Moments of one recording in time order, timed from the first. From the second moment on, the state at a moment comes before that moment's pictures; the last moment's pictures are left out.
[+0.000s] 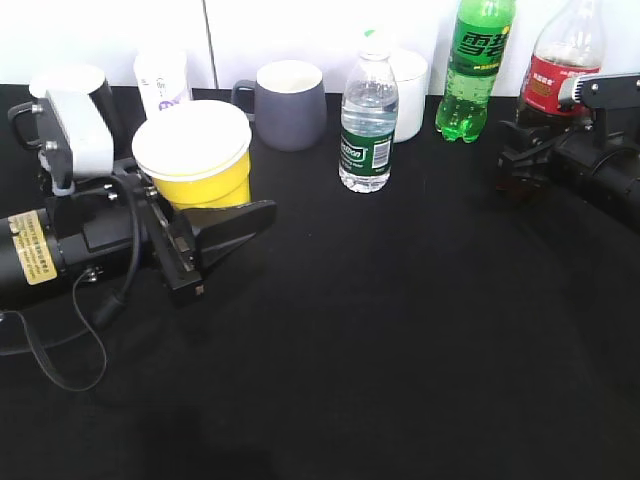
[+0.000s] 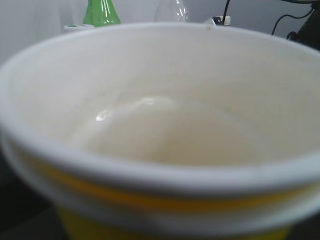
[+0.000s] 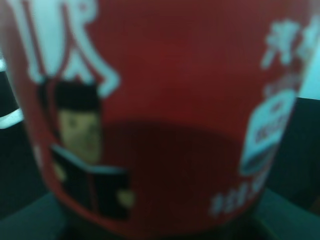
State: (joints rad) left arm -0.40 1.69 -0.48 0.73 -1.14 -0.32; right arm 0.06 2.01 -0.77 -0.28 -1.00 0.17
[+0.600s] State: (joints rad) left arm -0.55 1.69 -0.58 0.78 -1.00 -0.34; right arm 0.06 1.71 -0.65 -0.55 -0.98 0.14
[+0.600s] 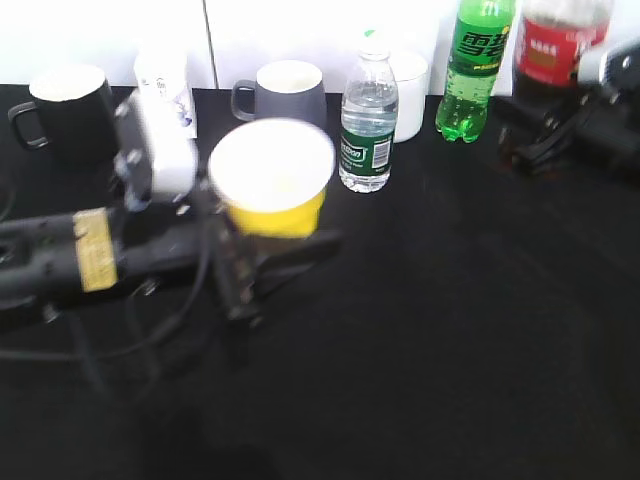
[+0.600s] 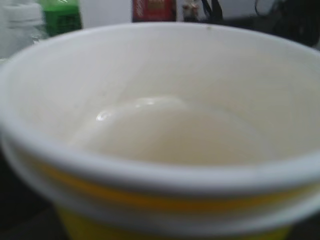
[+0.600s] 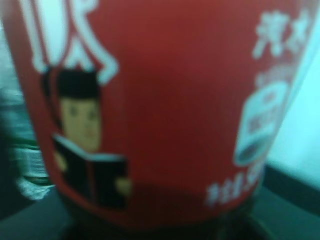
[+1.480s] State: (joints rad) left arm -0.74 1.77 -0.80 0.69 -0.85 -0.43; right arm 0.06 1.44 -0.64 -0.80 -0.86 -0.54
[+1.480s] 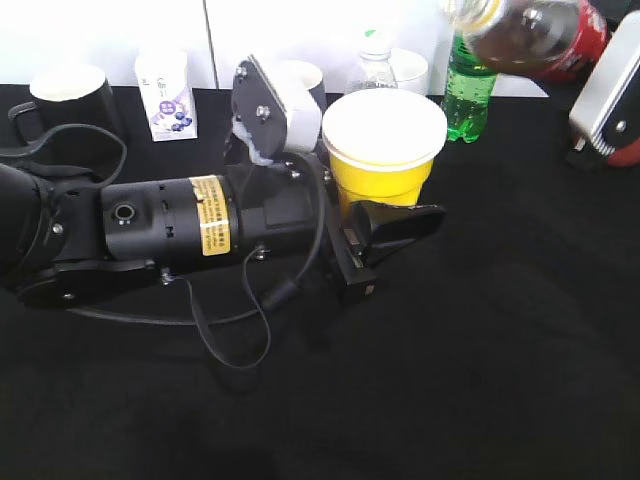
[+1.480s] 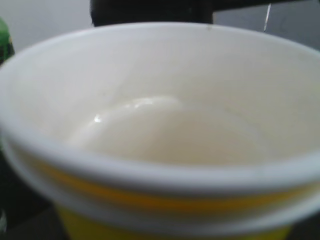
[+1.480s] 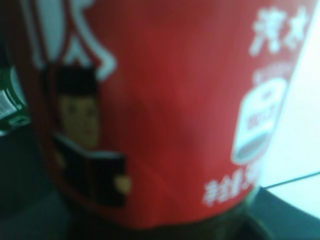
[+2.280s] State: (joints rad) left arm -0.74 1.77 -0.80 0.74 -0.83 -0.44; right arm 0.06 1.44 -0.64 -0.71 -0.86 -0.93
